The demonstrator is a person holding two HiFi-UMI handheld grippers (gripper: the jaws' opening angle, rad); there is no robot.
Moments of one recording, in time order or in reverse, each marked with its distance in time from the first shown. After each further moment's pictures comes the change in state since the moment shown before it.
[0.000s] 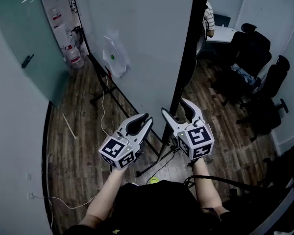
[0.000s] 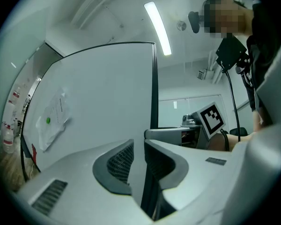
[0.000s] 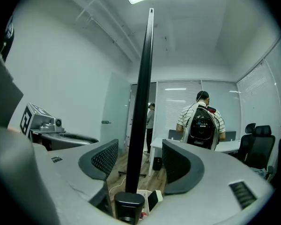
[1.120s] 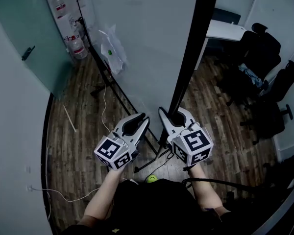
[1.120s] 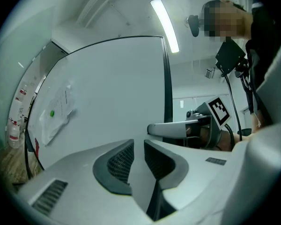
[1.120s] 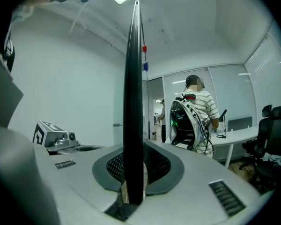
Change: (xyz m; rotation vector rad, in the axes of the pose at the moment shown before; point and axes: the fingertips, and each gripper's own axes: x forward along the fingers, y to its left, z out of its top) left arm 0.021 0.032 -0.014 -0.033 0.014 0.071; right arm 0.033 0.011 -0.003 0.114 0.008 0.167
